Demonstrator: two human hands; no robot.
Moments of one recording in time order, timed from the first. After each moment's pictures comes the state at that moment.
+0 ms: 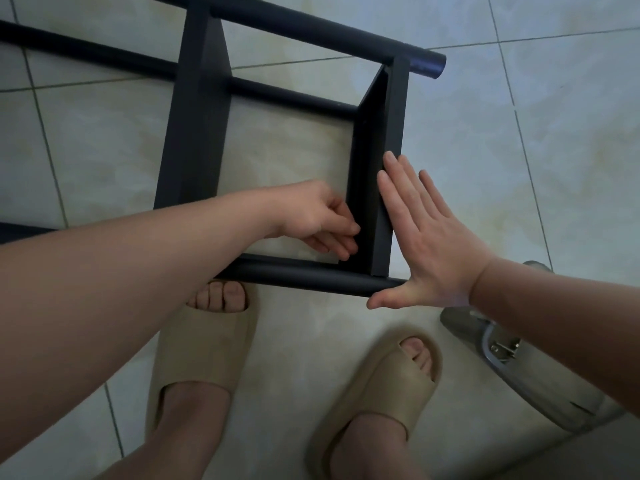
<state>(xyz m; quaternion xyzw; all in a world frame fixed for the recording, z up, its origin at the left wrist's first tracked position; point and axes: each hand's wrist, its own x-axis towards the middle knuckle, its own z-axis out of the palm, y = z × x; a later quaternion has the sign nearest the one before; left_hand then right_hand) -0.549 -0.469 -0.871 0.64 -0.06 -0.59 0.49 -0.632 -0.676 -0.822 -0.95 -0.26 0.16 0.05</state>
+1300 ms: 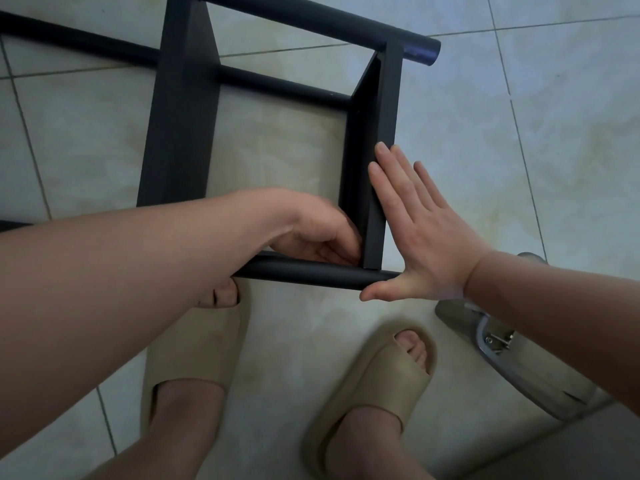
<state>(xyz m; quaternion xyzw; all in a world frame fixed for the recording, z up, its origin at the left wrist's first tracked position) -0.568 -0.492 -0.865 0.52 0.01 -0.72 0.46 -0.633 -0.676 -0.823 -0.95 -0.26 0.15 0.06</state>
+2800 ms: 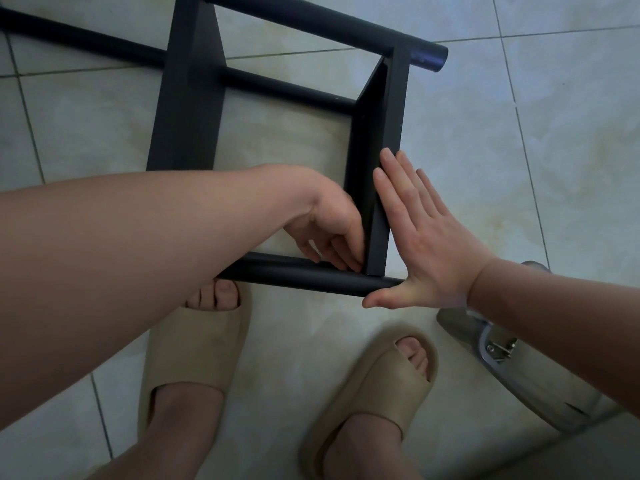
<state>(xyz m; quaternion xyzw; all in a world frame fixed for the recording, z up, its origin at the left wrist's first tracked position) -0.539 -0.504 -0.862 0.58 -0.10 -0.76 0.28 -0.632 -0.677 -0.825 -0.95 -0.26 0.15 0.06</state>
